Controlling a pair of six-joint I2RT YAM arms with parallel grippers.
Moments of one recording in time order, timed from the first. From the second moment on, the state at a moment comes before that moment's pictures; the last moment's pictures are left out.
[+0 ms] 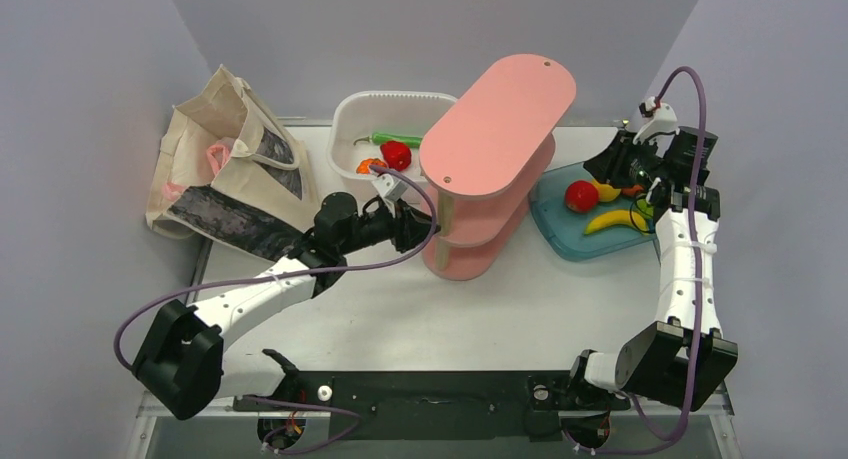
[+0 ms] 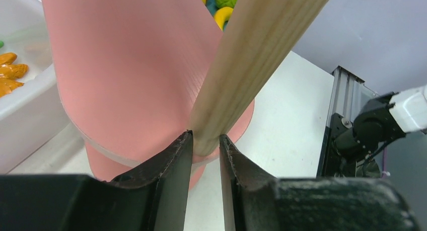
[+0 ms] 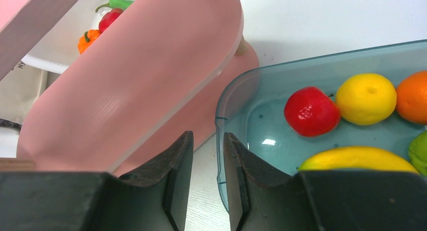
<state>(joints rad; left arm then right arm) -0.63 1.24 0.73 0.43 0.49 -0.28 -0.31 1.29 1.29 -0.53 -0.67 0.01</state>
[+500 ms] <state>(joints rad) -0.67 1.61 1.02 0.53 0.32 -0.36 -0.37 1.29 1.28 -0.55 -0.68 -0.02</state>
